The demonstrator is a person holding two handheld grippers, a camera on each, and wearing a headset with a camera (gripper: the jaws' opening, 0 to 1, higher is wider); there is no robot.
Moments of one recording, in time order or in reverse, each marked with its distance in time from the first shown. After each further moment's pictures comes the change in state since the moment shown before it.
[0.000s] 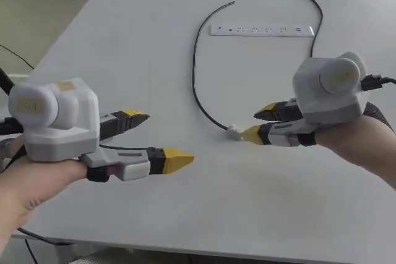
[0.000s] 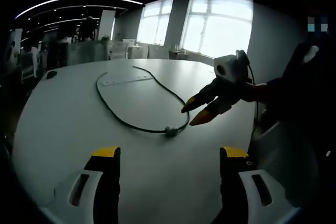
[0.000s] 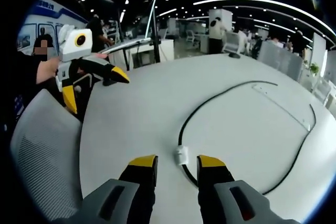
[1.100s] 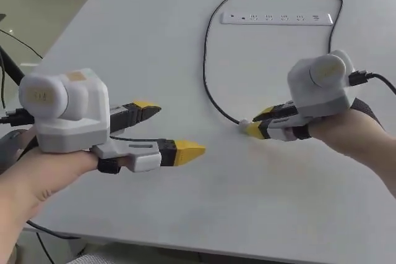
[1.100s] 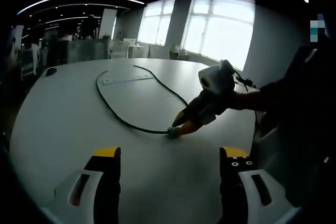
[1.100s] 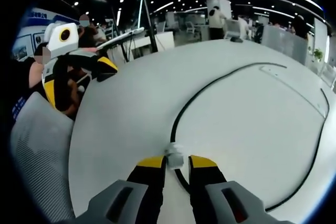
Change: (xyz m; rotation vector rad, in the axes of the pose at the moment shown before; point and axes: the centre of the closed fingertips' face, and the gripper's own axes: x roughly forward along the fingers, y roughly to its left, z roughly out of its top) left arm 0.012 0.009 0.000 -0.021 -0.006 -0.007; right arm 0.043 -0.010 -0.022 0.072 0.070 0.062
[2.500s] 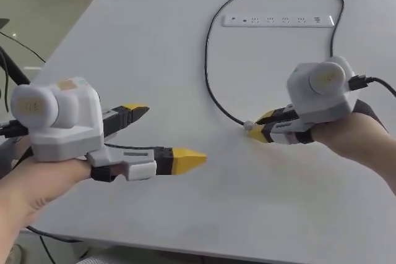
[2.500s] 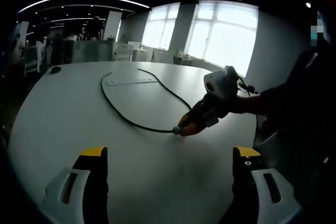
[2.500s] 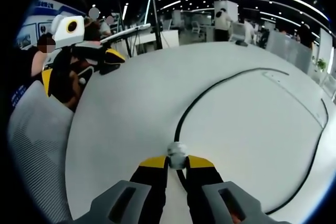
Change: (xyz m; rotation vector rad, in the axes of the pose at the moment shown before) left arm -0.007 0.004 0.001 -0.033 -0.043 0.019; right arm -0.006 -0.001 -0.001 -0.074 0.004 0.001
